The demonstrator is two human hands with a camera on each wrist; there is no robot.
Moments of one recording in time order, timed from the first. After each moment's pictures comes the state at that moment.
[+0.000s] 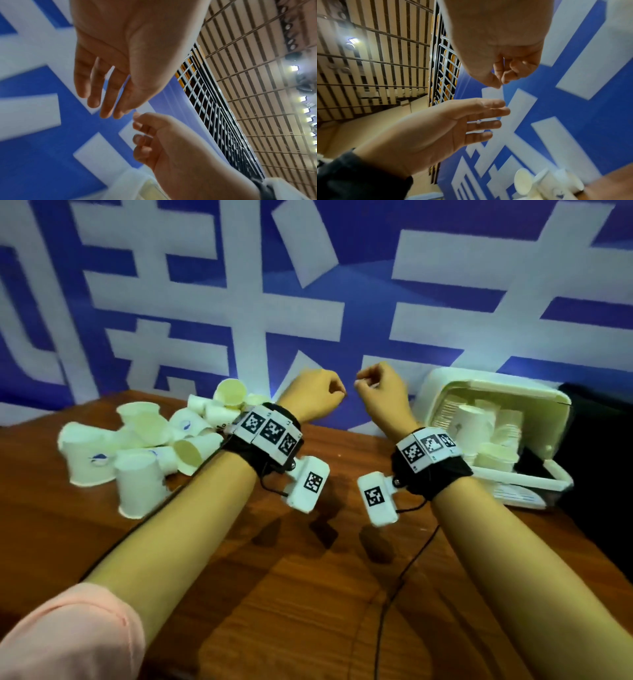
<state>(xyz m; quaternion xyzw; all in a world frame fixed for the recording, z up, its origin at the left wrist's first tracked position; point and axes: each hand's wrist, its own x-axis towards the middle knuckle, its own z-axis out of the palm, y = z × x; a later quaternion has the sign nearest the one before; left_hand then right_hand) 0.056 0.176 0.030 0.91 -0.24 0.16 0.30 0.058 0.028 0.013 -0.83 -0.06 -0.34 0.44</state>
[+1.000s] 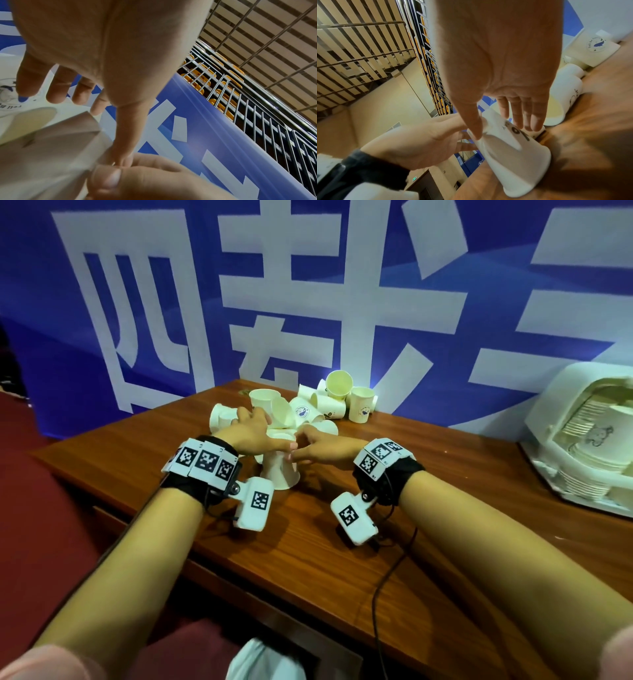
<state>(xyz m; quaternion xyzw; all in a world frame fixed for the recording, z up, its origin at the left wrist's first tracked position) 0.019 0.448 -0.044 0.98 0.06 -0.01 0.20 0.057 0.286 -0.066 -0.87 -0.25 0.18 0.39</state>
